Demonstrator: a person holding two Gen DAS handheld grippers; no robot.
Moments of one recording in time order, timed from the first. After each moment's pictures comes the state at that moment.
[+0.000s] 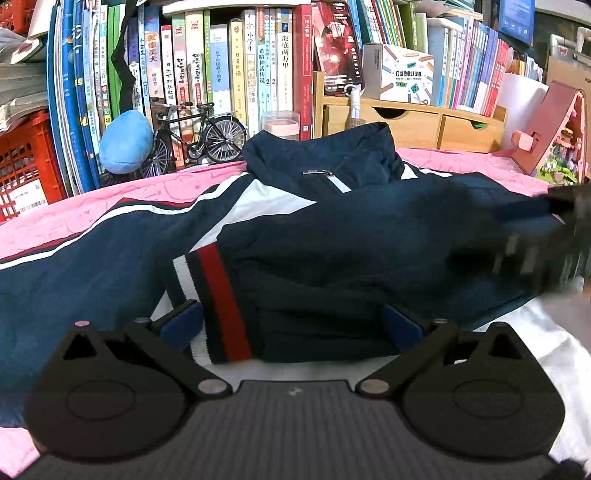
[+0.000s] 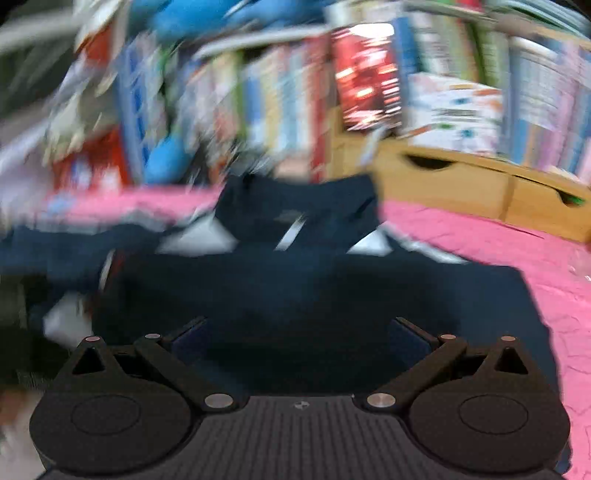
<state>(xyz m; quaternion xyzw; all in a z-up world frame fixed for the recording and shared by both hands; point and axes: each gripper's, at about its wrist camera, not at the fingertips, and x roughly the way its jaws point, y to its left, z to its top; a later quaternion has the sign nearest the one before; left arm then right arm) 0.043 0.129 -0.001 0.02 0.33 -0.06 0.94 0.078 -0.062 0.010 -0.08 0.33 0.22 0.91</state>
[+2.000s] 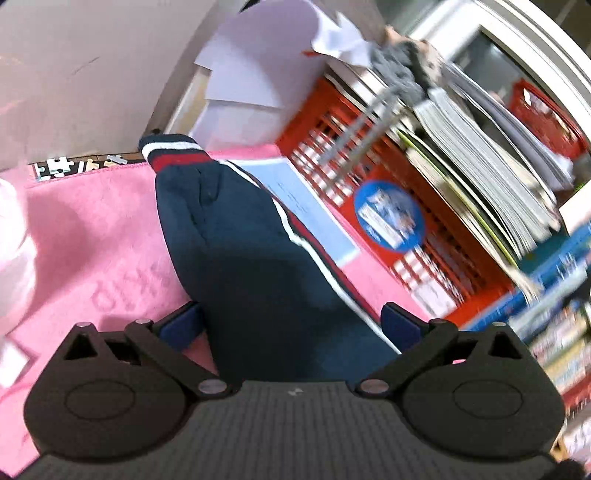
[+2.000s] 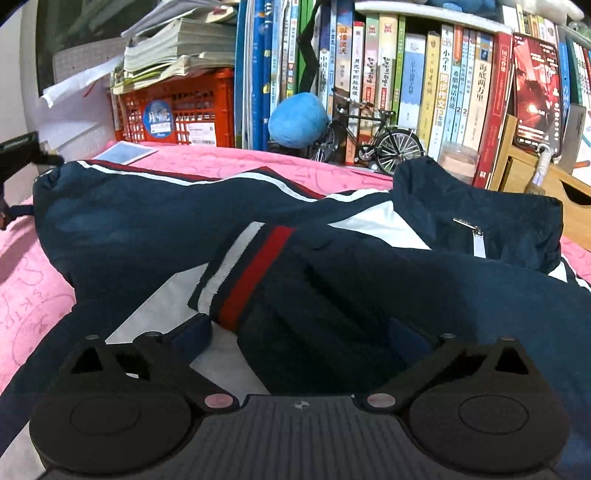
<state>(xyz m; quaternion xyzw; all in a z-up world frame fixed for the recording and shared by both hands) -0.045 0.490 0.018 -0.39 0.18 0.28 0.86 0.063 0.085 -0.003 -0.11 0.33 0.30 0.89</state>
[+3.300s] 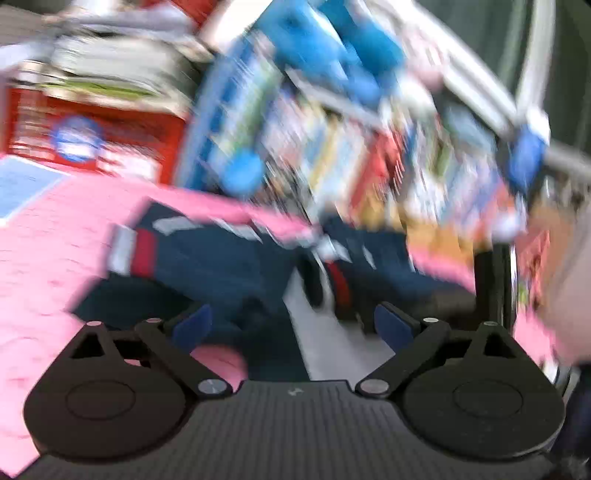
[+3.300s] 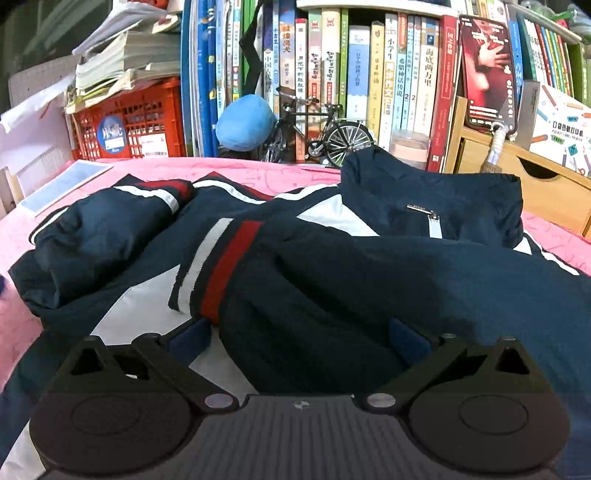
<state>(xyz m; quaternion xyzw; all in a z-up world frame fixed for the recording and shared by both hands) -0.093 0.289 0.053 -0.18 0.20 -0.05 0.96 0.074 0.074 -0.004 -0.09 0.33 0.23 0.91</state>
